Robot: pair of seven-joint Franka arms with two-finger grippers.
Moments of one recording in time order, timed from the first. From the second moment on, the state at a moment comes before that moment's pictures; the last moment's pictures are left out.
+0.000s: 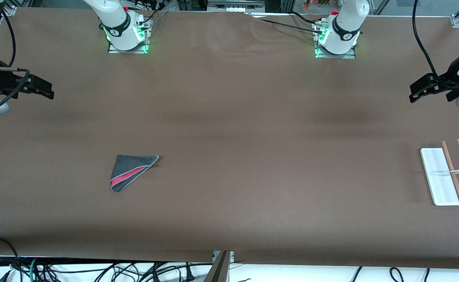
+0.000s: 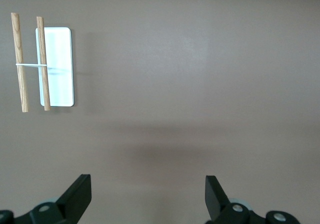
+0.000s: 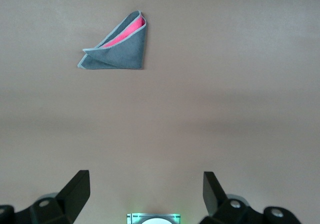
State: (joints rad) left arm 0.04 0.02 -0.07 -1.55 0.05 1.54 -0.07; right arm -0.01 0.14 0.06 -1.40 -0.04 1.41 0.03
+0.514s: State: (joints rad) left arm 0.05 0.02 -0.08 -1.55 0.05 1.54 -0.07; right arm -0.01 0.14 0.06 -1.40 -0.04 1.41 0.03
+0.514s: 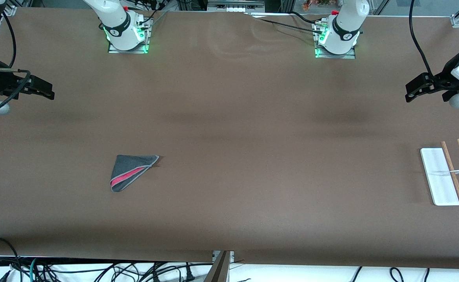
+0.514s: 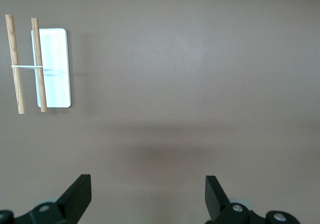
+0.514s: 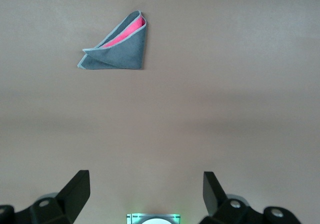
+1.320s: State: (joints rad) left arm 0.05 0.02 -0.09 -1.55 0.05 1.54 -0.07; right arm 0.08 0.32 0.08 -1.41 -0.04 1.58 0.03
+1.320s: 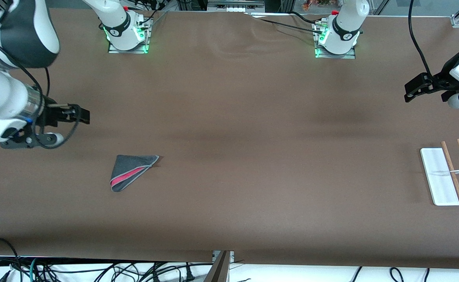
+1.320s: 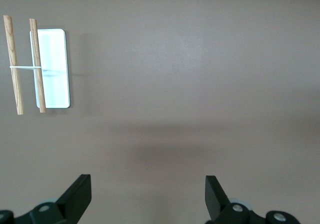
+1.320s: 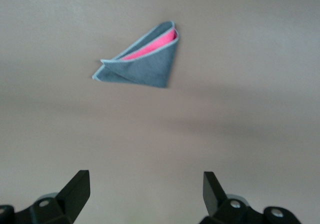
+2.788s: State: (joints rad) left arm 0.05 0.04 -0.09 -1.53 0.05 1.54 -0.07; right arm 0.33 0.74 0.08 -1.47 -0.04 2.02 0.34
